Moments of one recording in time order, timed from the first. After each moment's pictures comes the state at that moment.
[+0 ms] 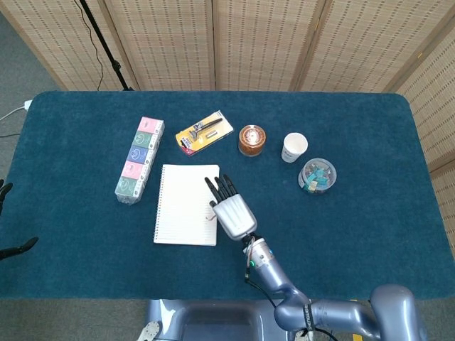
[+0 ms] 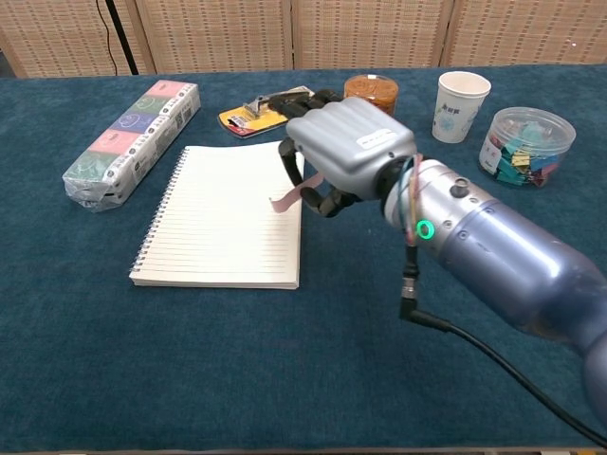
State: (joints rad) left arm -0.08 -0.99 -0.09 -1.76 1.40 1.47 -0.11; right arm 0.79 -1.95 0.26 -1.35 -1.26 1.11 -0.81
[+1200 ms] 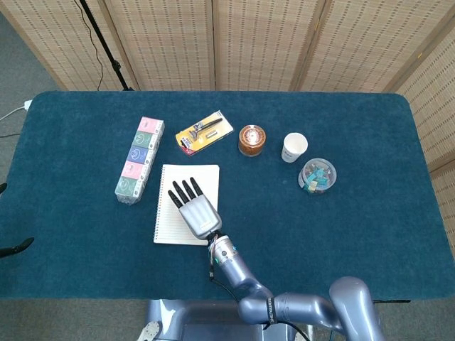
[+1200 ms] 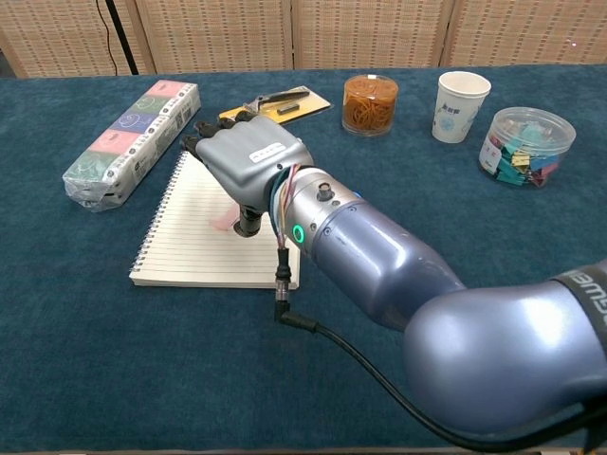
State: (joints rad) left arm -0.08 -0.96 -0.09 -1.74 1.40 1.46 -0.18; right arm 0.98 -2.12 0.36 -1.21 -1.09 1.03 -0.92
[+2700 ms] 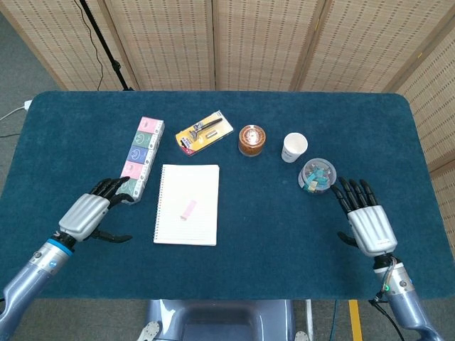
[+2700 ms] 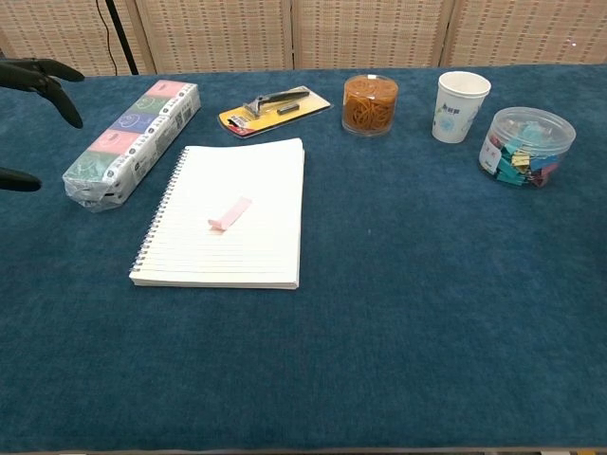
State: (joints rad) left arm -0.48 -1.06 -0.11 -1.81 1.43 0.96 -0.05; right arm 0.36 -1.22 -0.02 -1.61 -1.48 1.45 -0.26
